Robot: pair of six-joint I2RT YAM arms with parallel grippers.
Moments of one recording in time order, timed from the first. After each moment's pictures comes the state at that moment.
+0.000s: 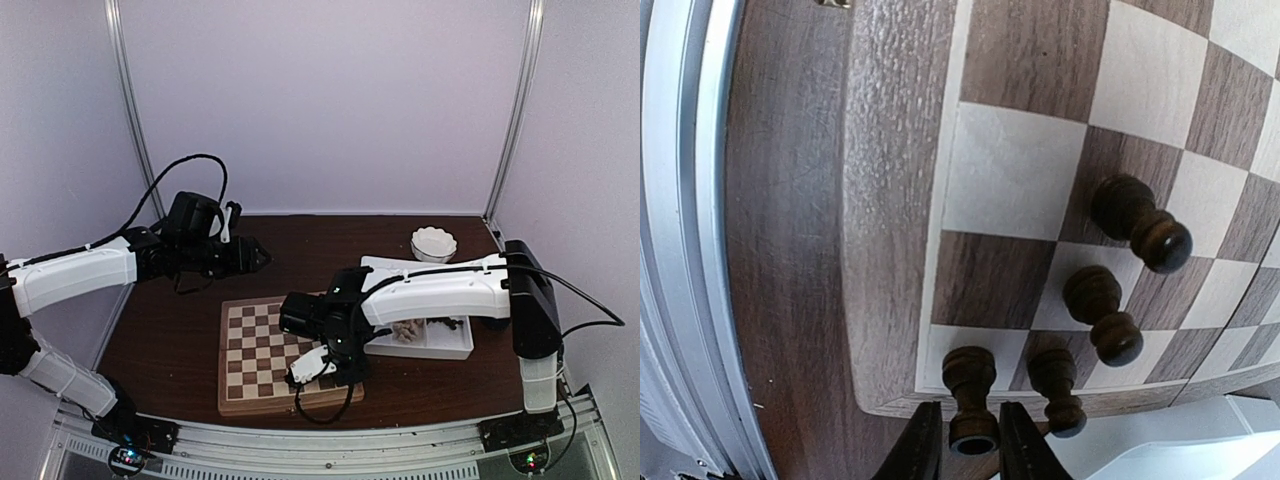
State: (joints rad) left arm -0.66 1.36 1.02 -0.29 0.07 -0.59; right arm 1.23 2.07 1.67 -1.16 0.09 -0.63
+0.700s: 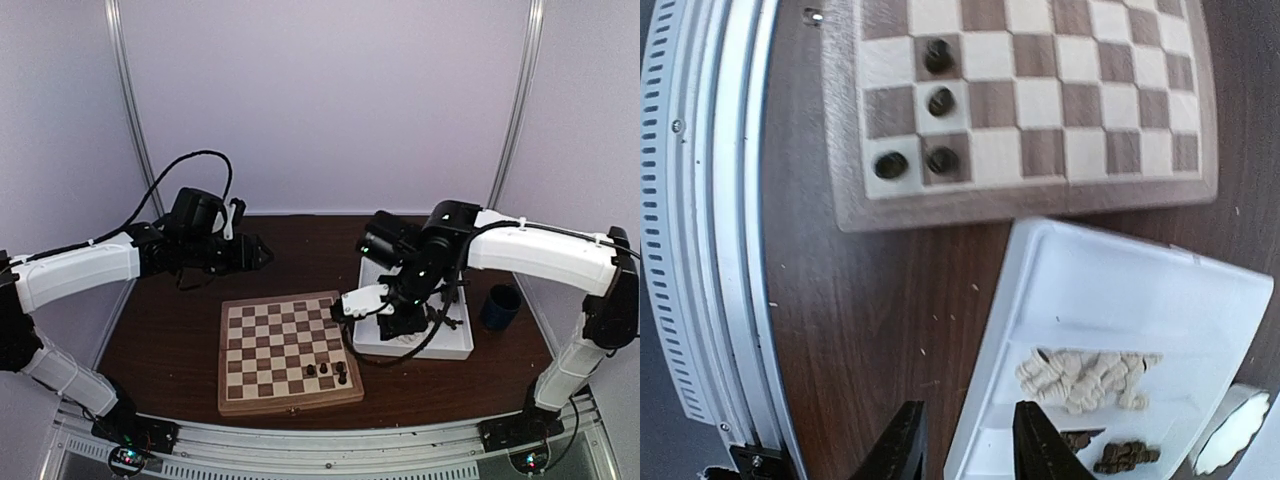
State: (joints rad) left arm -0.66 1.39 1.05 -0.31 0.08 -0.55; right arm 1.05 1.66 1.52 -1.18 -0.01 -0.62
